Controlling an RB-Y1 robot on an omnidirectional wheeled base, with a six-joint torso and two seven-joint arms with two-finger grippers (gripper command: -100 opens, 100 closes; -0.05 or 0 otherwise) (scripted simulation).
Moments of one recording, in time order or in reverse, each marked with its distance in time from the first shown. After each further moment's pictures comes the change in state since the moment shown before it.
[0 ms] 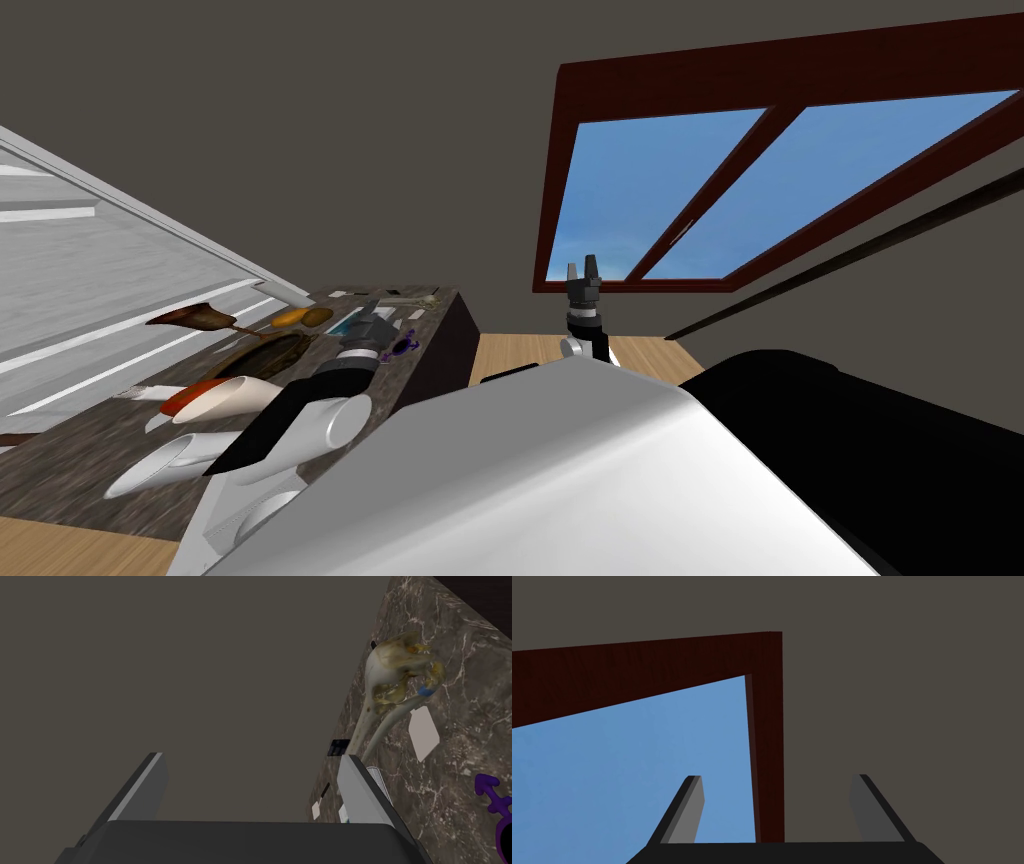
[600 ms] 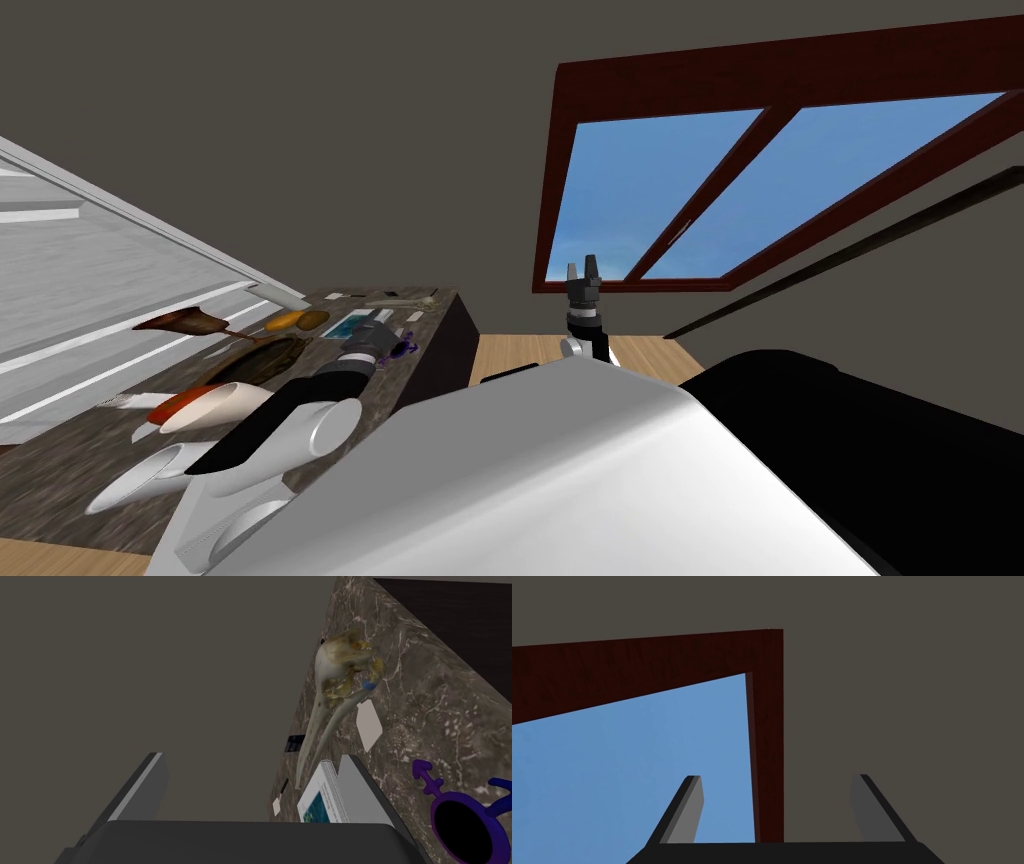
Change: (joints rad) left arm 0.010 0.022 0.045 -0.002 0.058 0.155 0.035; right arm 0.000 0.000 0.000 0.000 0.000 0.000 0.000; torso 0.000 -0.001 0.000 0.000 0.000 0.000
